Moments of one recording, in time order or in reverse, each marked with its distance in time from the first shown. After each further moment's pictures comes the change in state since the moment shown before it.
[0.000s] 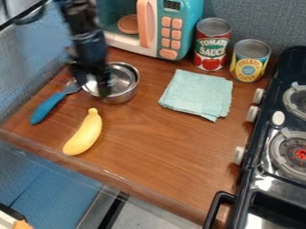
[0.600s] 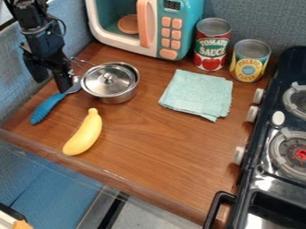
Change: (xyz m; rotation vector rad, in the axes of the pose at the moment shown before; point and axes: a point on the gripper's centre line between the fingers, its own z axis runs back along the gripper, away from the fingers) arm -0.058 0.077 -0.001 0.002 -0.022 0.210
